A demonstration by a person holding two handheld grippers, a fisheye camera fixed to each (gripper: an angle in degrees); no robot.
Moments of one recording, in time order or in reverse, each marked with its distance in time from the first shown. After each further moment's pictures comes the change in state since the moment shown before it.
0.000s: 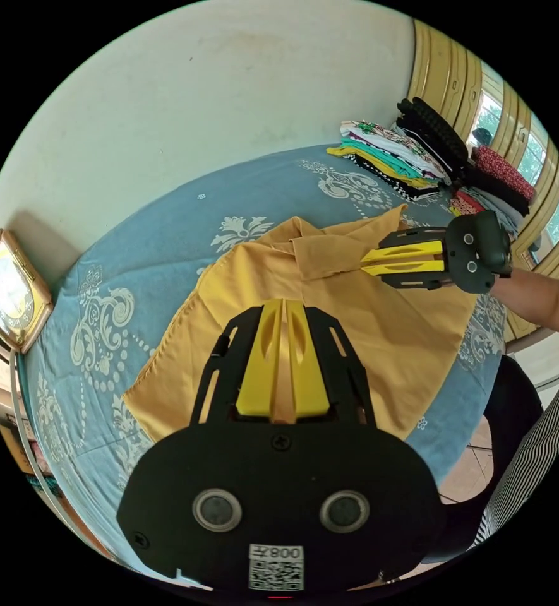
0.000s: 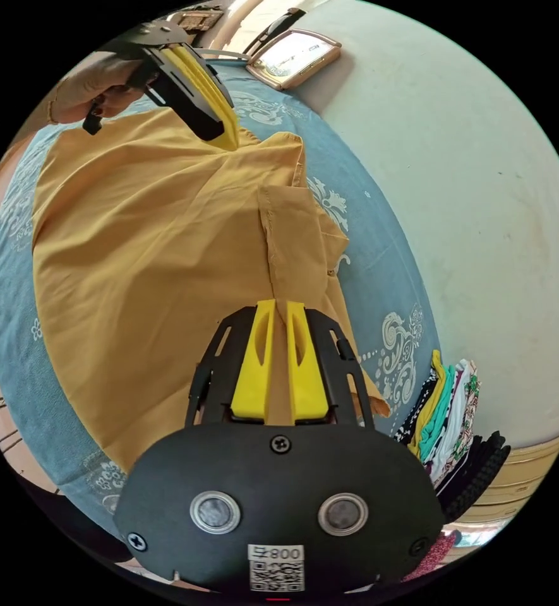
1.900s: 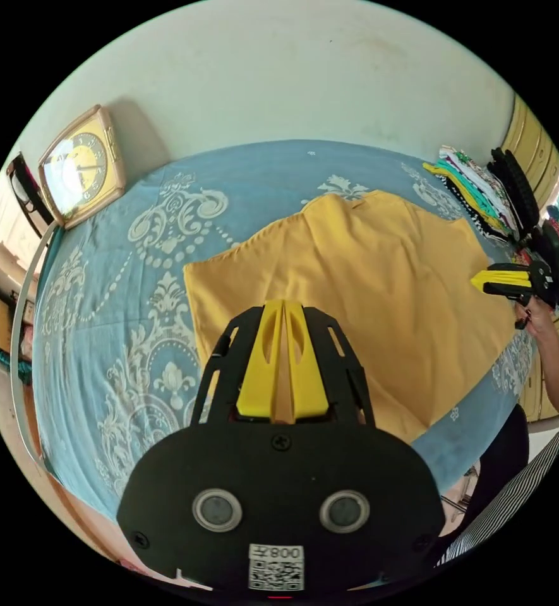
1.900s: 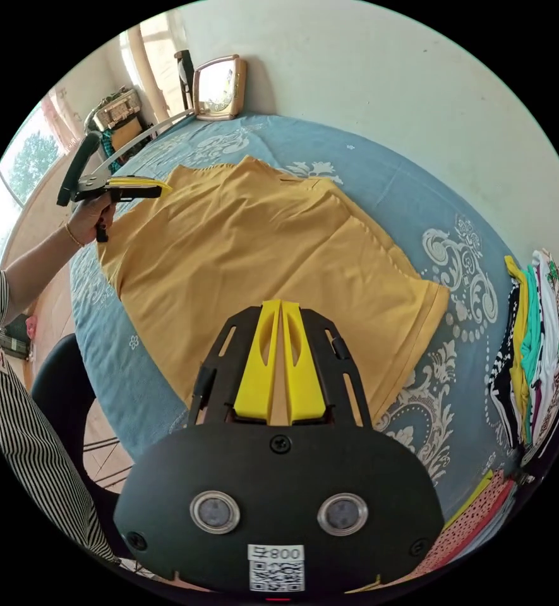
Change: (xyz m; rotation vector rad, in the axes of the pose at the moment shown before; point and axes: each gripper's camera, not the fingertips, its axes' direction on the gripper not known) left arm -0.117 0.300 0.058 -0.041 -0.156 -0.370; right arm 0.102 0.277 0.164 0.046 -0.439 0.380
